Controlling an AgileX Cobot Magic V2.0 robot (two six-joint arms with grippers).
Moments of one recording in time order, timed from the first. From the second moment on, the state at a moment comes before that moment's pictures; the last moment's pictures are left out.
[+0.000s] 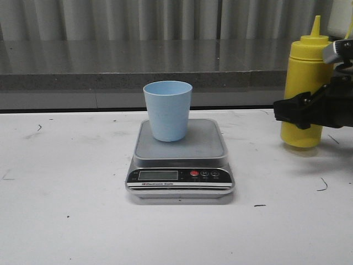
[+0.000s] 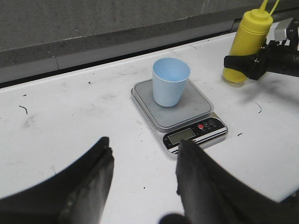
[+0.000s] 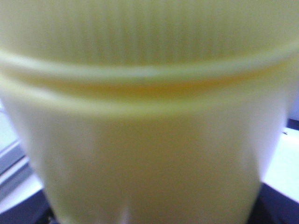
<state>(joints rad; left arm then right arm) -0.47 0.49 -0.72 -0.04 0.71 -0.03 -0.10 1.98 -0.75 -0.59 -1.05 0.23</state>
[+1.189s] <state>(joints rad) -0.47 0.49 -0.72 -0.04 0.71 -0.03 -0.06 1.75 -0.49 -0.44 -0.90 0.24</state>
